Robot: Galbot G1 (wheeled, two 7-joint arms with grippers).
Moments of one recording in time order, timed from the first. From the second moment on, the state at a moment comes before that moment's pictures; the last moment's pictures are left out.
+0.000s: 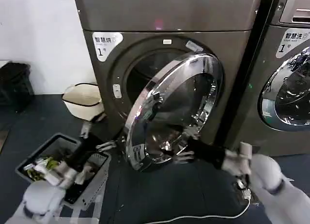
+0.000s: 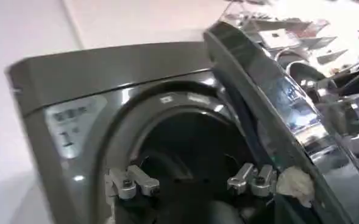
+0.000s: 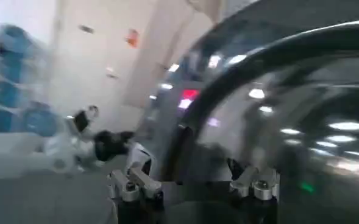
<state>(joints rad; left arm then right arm) 1.13 -0.95 -0.44 -1.94 -0.25 -0.33 0.32 -1.16 0.83 0.49 2.10 0.67 -0.05 -0.56</state>
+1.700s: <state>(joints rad) 0.50 -1.18 0.30 -1.53 -0.25 -0.42 0.32 -1.86 1.61 1.37 2.41 0.24 0.00 0.02</state>
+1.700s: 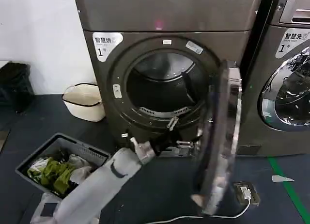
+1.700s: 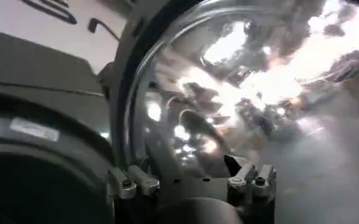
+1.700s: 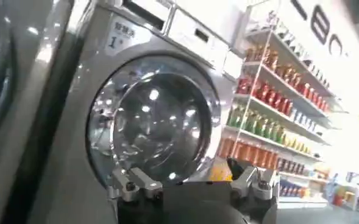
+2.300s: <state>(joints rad) 0.39 -1.39 0.41 -1.34 -0.21 -0.42 0.30 -1.82 1.61 1.55 2.33 0.24 0.00 0.06</state>
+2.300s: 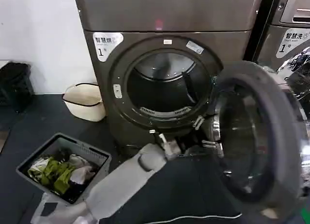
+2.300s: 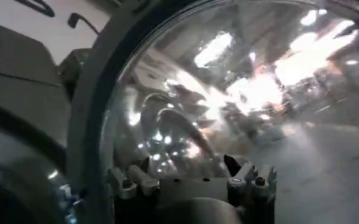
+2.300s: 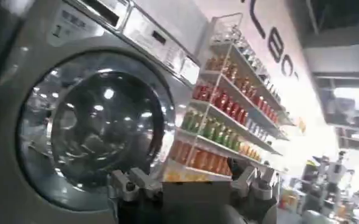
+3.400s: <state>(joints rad) 0.27 -1.60 0.46 -1.12 -0.20 -0.42 0.30 -1.77 1.61 1.98 2.05 0.24 0.01 0.27</state>
